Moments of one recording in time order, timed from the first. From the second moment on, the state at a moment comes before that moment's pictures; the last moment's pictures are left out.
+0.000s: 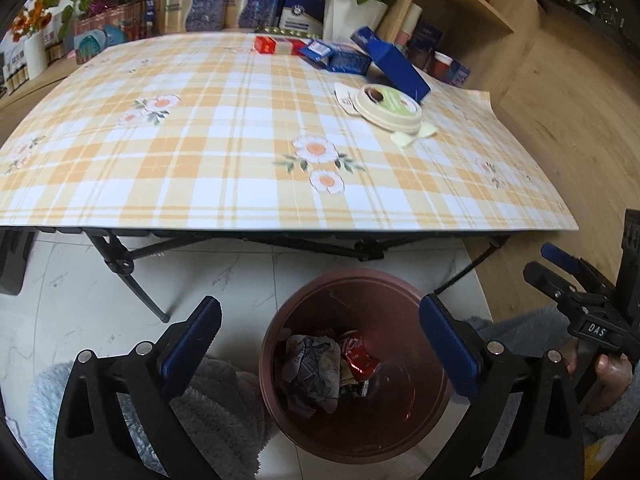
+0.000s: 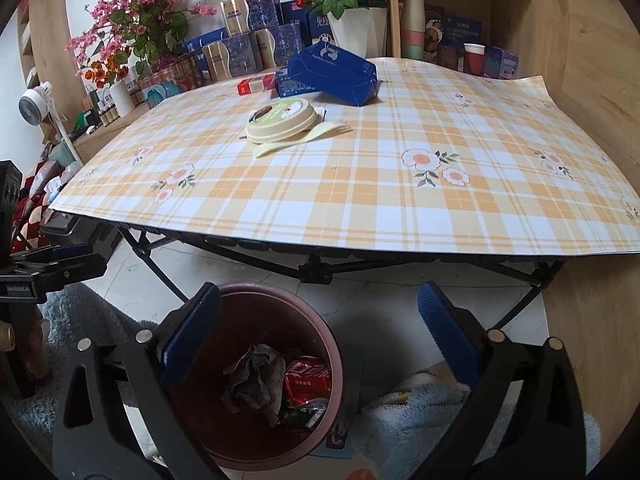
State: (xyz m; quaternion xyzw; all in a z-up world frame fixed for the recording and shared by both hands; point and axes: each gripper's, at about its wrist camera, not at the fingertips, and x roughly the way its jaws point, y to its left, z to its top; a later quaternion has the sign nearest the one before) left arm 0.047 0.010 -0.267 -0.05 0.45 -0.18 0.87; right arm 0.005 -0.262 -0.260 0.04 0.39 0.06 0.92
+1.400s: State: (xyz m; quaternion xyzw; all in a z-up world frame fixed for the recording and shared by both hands) left arm 0.247 -0.126 -0.249 0.04 0.45 -0.25 0.86; right arm 0.110 -0.338 -0.242 0.19 0.37 0.07 0.90
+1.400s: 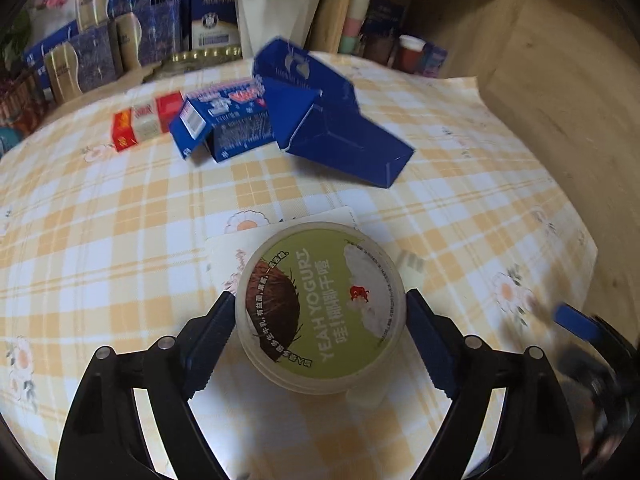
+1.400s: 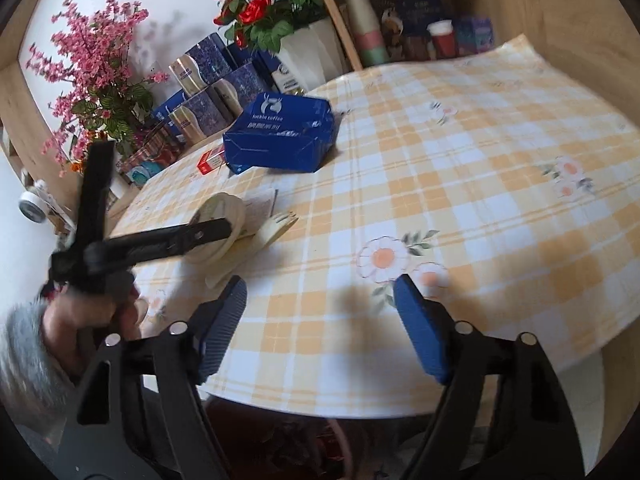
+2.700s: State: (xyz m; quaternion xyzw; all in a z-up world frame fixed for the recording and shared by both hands) left arm 0.119 0.046 -0.210 -0.13 0.40 -0.16 0.90; right arm 0.183 -0.235 -0.220 0.10 0.41 0.09 0.90
